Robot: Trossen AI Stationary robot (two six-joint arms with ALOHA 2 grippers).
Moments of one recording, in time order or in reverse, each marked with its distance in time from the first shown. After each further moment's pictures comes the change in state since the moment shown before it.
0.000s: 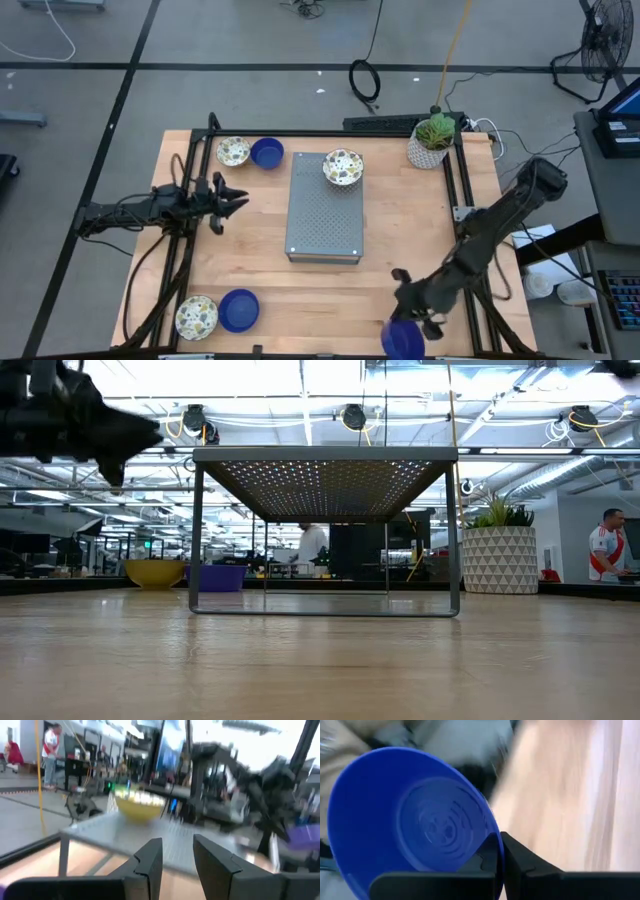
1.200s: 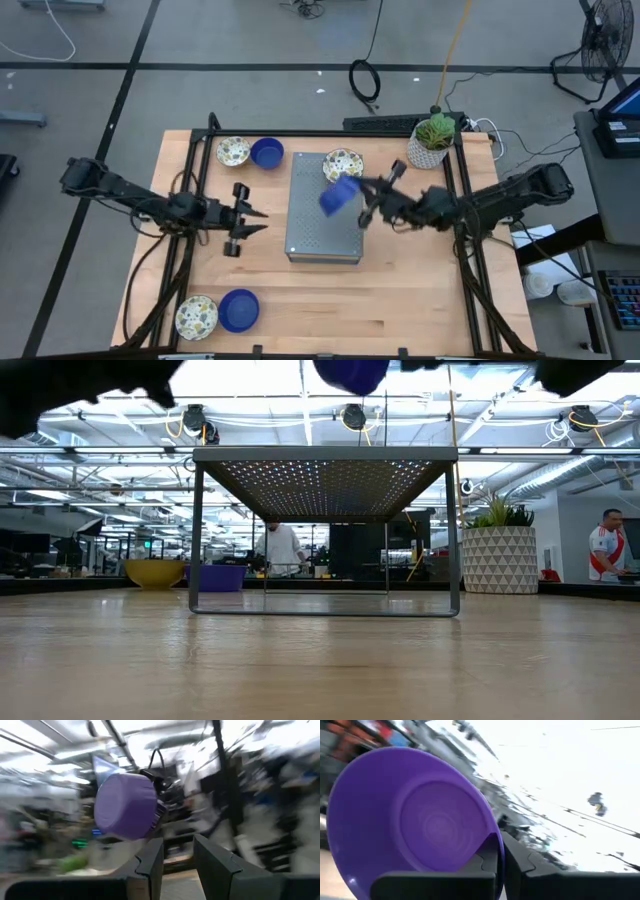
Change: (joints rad) left arm -0.291 0.929 0.194 0.912 -0.014 0.448; right arm -0.661 -0.018 -0.183 1.166 0.442 -1.324
